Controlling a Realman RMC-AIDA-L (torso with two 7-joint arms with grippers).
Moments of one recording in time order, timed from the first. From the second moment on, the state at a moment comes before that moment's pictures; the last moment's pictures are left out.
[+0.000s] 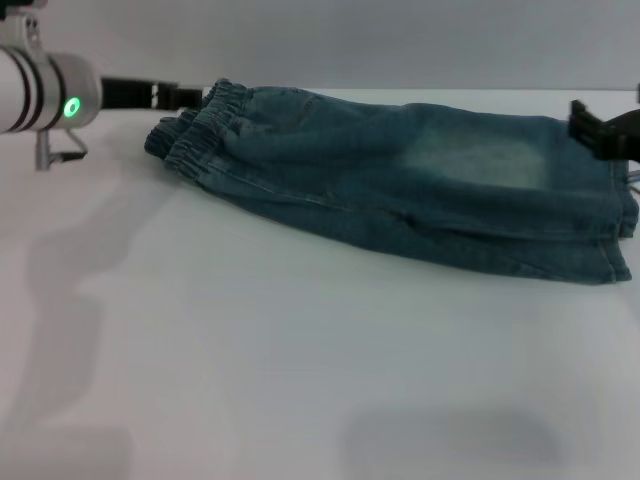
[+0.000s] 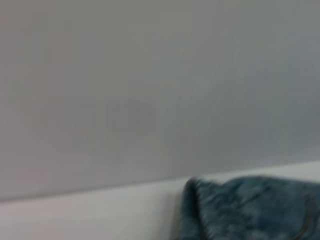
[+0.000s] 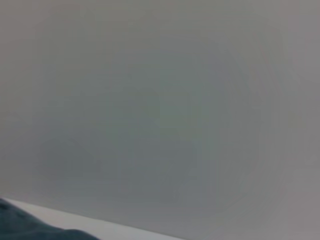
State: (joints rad) left arm -0.69 -2.04 -1.98 -0.88 2.46 -0.73 0.55; right arm 0.06 2.08 -1.75 -1.42 0.07 0.23 0.06
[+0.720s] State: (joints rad) left arm -0.69 -2.06 -2.00 -0.75 2.47 -0.65 0.64; right arm 0.05 2.08 -1.86 -1.48 0.07 0.25 0.06
